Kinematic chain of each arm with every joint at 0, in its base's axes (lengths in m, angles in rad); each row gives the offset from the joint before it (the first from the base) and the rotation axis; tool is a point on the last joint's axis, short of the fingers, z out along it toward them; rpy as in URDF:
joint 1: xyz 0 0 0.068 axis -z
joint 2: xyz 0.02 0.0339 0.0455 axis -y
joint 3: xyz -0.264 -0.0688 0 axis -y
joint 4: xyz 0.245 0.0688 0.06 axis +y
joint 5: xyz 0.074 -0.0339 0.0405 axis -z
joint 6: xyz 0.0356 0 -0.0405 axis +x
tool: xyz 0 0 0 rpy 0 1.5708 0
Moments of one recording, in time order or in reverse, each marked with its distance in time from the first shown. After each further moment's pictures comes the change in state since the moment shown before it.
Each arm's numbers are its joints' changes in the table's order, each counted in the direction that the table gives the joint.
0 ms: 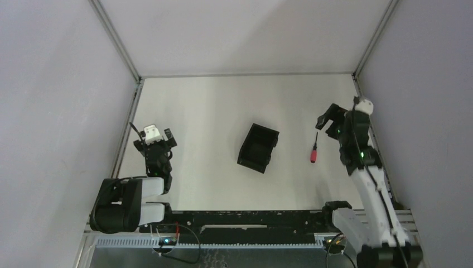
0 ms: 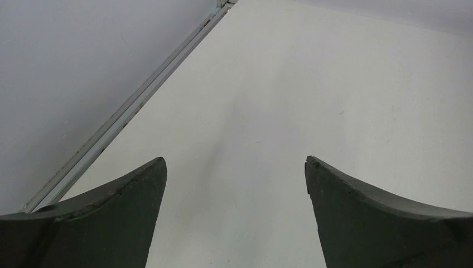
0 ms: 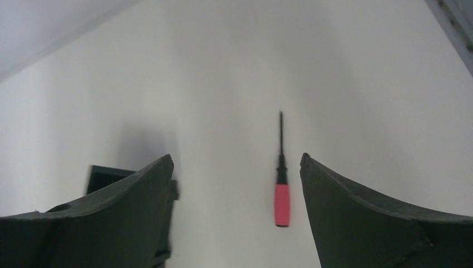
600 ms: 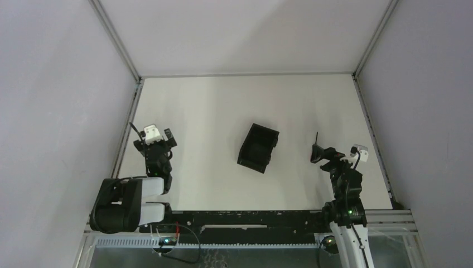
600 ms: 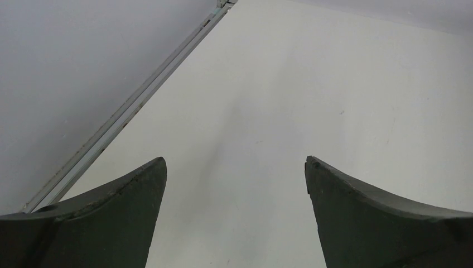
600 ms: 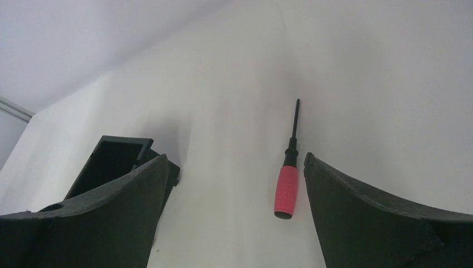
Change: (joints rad) left arm 0.000 0.000 0.000 0.000 0.000 0.000; right arm -0.021 0.776 -0.652 -0.166 -0.040 0.033
